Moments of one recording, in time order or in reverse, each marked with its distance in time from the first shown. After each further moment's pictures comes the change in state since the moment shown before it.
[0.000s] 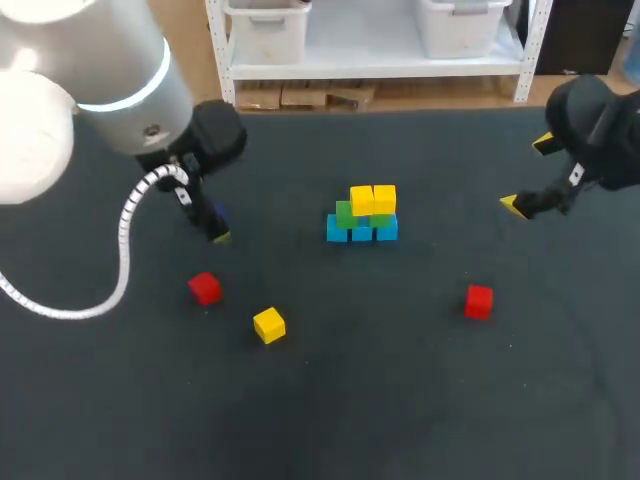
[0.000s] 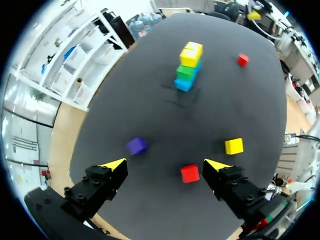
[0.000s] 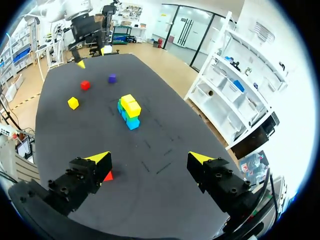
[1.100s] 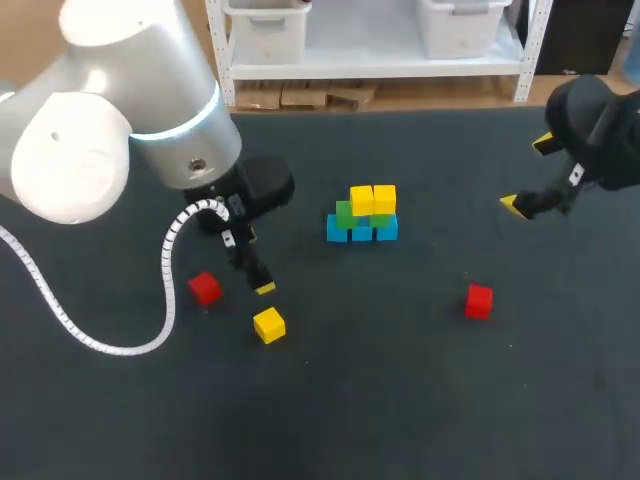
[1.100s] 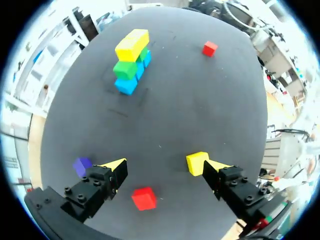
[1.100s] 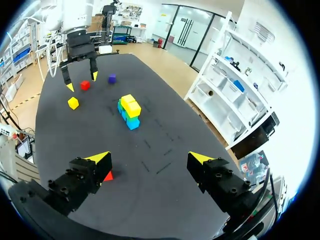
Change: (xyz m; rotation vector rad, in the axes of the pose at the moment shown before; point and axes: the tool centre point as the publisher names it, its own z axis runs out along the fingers) left arm -0.027 -0.070 0.043 0.224 -0.023 0.089; right arm 0.000 0.000 0.000 0.000 0.000 0.000
